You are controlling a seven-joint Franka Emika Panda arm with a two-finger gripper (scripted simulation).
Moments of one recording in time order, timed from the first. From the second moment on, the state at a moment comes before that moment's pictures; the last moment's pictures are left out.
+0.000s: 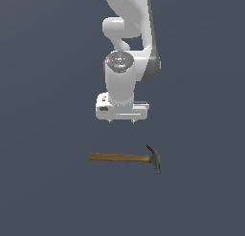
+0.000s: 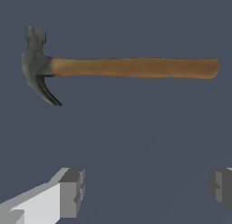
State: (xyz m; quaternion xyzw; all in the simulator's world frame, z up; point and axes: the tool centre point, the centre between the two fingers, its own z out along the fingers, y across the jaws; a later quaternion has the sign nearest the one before) arm -0.010 -0.003 0.161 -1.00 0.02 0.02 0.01
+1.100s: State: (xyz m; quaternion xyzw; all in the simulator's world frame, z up) arm 0.000 0.026 0.163 -1.00 -0.03 0.01 0.02
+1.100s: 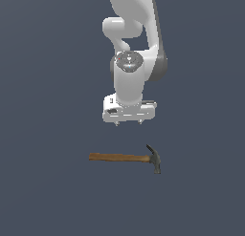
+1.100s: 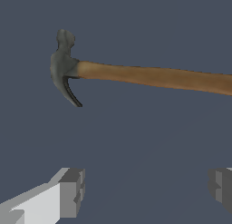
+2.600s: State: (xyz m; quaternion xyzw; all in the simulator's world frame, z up) arm 0.049 0.022 0.110 -0.92 -0.40 0.01 0.00
